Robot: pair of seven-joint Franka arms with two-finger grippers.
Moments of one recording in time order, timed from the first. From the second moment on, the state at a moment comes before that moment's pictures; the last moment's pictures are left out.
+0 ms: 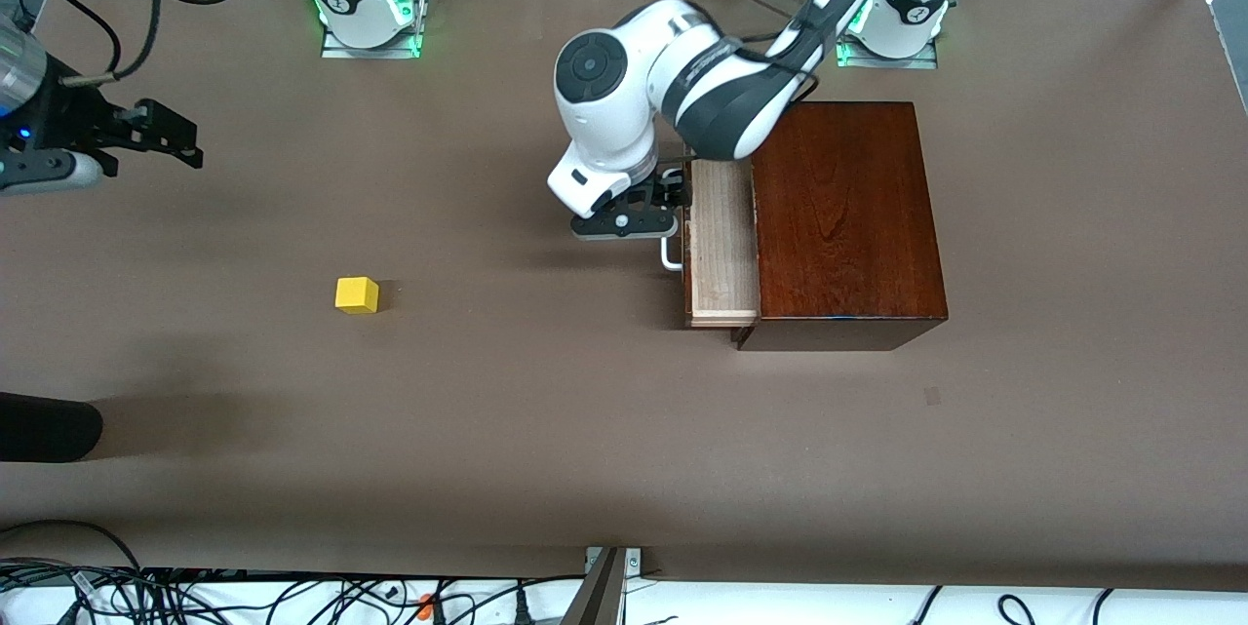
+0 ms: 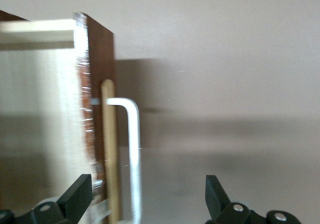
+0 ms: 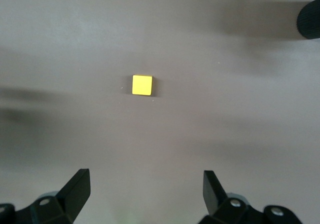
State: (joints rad) left arm -0.64 0.66 -0.22 -1.19 0.19 1.70 -0.84; right arm 0.23 0.04 -0.20 -1.61 0.01 1.58 -0.08
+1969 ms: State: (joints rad) left arm -0.02 0.03 -0.07 -1.65 -0.03 1.62 0.09; right arm 0.27 0.44 -0.16 -2.01 0.17 2.36 0.00
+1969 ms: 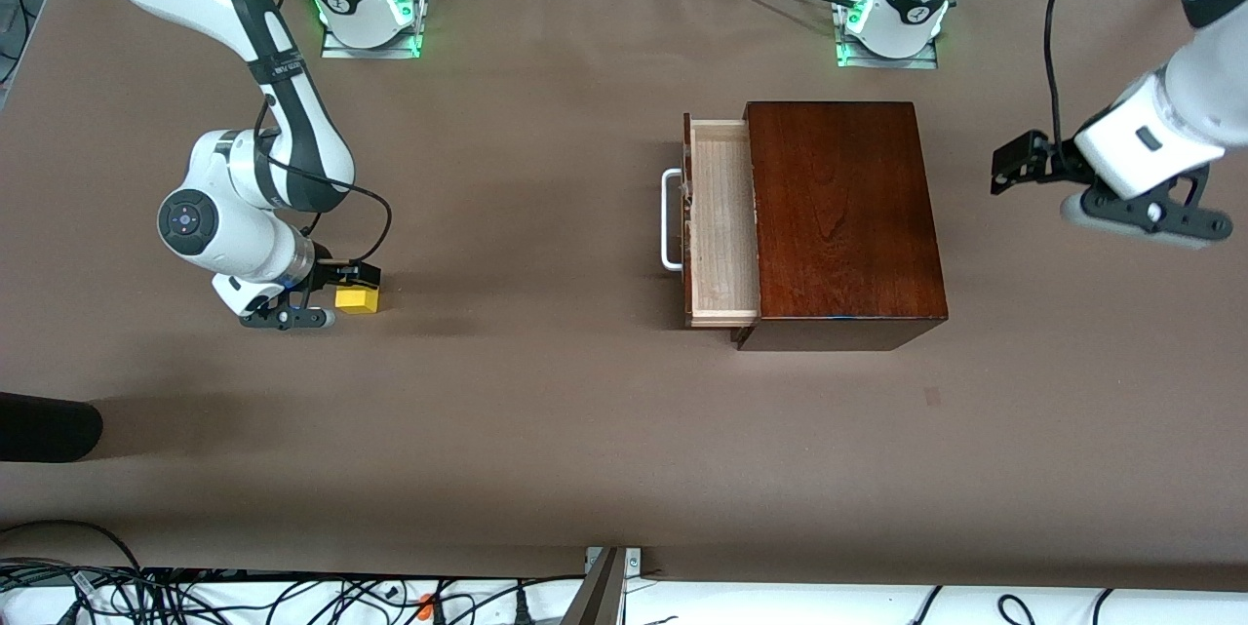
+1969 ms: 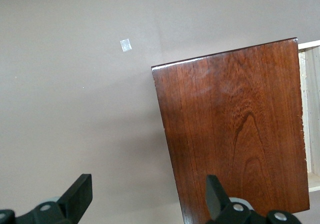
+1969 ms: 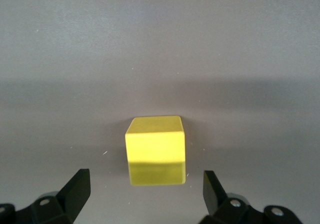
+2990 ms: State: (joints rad) left arm -0.03 -0.07 -0.06 -1.78 -0.04 1.68 0.09; right arm 0.27 0.47 -0.15 -1.98 0.17 2.38 -0.06
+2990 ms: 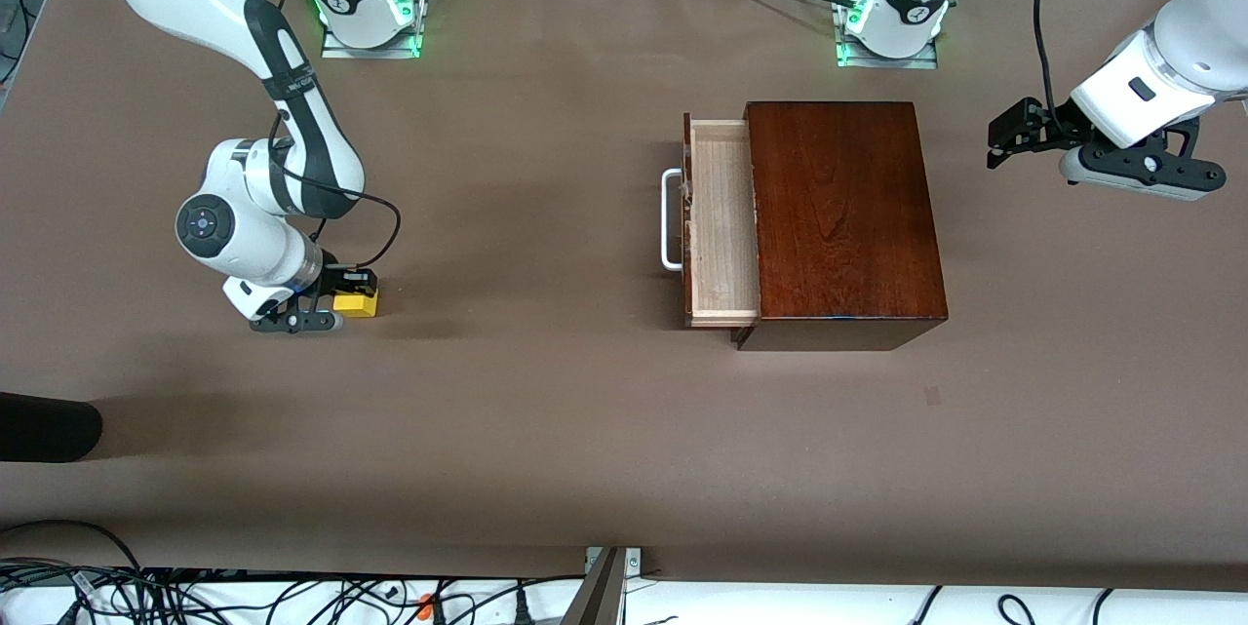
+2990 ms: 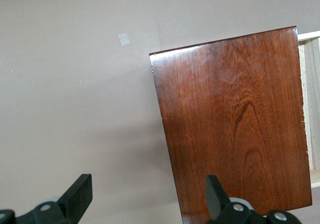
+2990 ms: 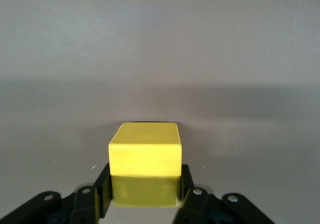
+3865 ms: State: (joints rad) left arm -0.03 -0.06 -0.06 -1.78 -0.04 1.68 0.09; right arm 0.42 0.35 0.18 -1.57 0.00 1.91 -0.12
